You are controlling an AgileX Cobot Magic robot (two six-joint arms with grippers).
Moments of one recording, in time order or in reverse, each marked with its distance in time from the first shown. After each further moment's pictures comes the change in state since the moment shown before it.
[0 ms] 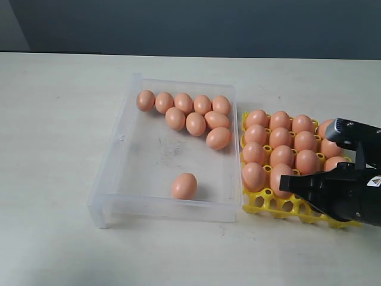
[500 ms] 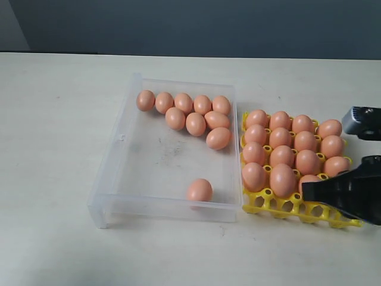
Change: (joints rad) left arm 0.000 0.000 0.000 0.000 0.000 0.000; right arm 0.000 -0.246 -0.139 -0.656 0.489 0.531
